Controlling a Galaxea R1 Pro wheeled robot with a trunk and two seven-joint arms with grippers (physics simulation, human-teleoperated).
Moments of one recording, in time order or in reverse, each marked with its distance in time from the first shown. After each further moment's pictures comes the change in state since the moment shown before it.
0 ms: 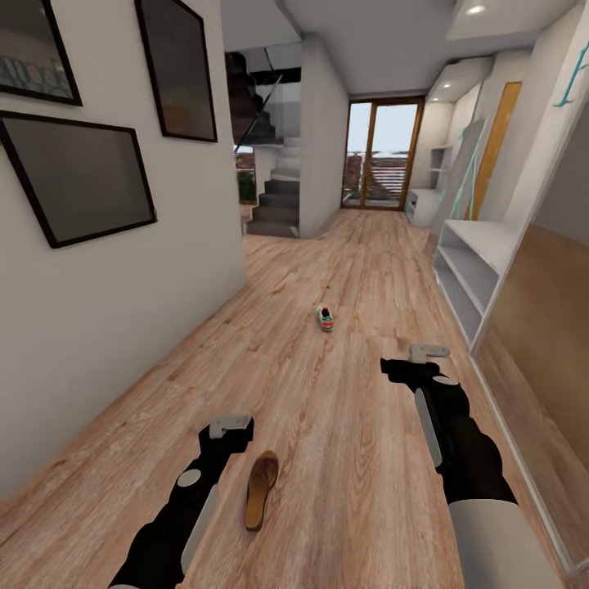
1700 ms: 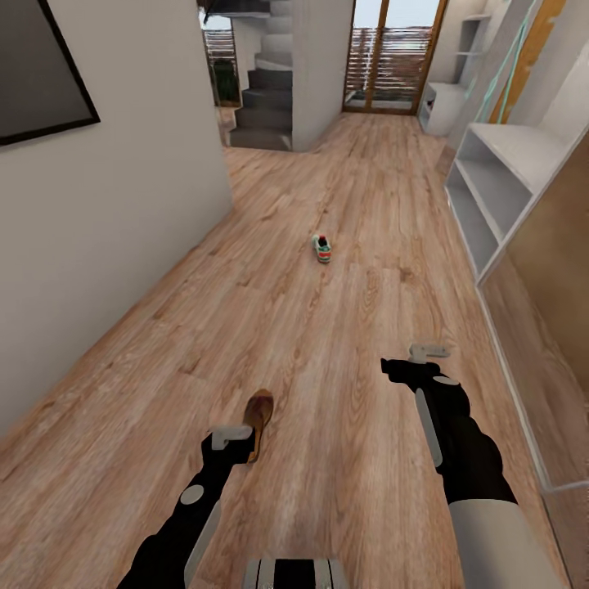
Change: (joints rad) left arm -0.002 0.000 -0.013 0.126 -0.004 -0.153 -0.002; right arm 0.000 0.000 -0.003 -0.001 0.000 0.000 0.000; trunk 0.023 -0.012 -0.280
